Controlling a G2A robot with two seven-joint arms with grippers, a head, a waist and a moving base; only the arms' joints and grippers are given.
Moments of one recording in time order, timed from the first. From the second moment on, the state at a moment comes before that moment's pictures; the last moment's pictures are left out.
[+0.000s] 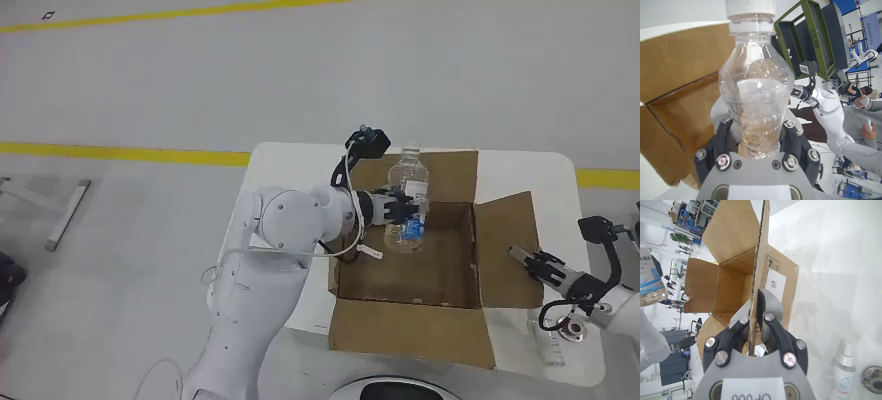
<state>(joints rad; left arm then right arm) 0.68 -1.53 -1.08 -1.66 0.59 0.20 -1.31 -1.76 -1.09 1.89 -1.98 -0.22 -0.10 0.72</state>
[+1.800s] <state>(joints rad) 0.60 -1.56 -0.82 -1.15 0.81 0.46 -1.31 -1.83 -1.08 1.97 -2.15 -0.06 -0.13 0.76</state>
